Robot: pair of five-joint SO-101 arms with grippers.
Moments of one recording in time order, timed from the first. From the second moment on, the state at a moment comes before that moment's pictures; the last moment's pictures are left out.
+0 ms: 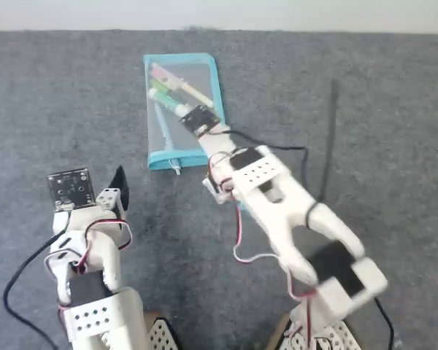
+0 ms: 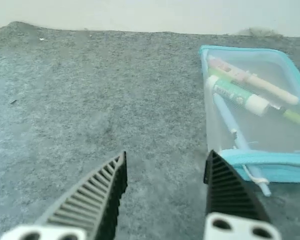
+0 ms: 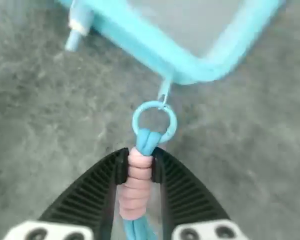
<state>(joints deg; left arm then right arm) -22.4 -90.2 89.3 40.8 -0.4 -33.8 2.4 22.2 51.9 9.5</state>
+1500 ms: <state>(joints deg) -11.3 -90.8 80.6 47.0 0.0 -39.8 -56.7 30.1 75.3 10.2</state>
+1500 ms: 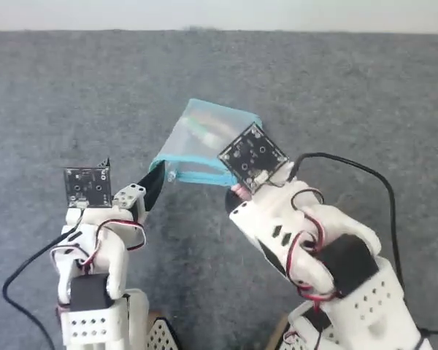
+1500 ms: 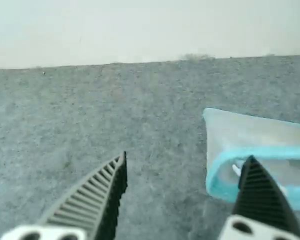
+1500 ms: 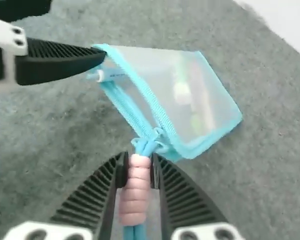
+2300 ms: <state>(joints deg) -2.5 -90.2 88.0 41.9 -4.2 -44.1 -58.3 34.9 75.1 11.6</state>
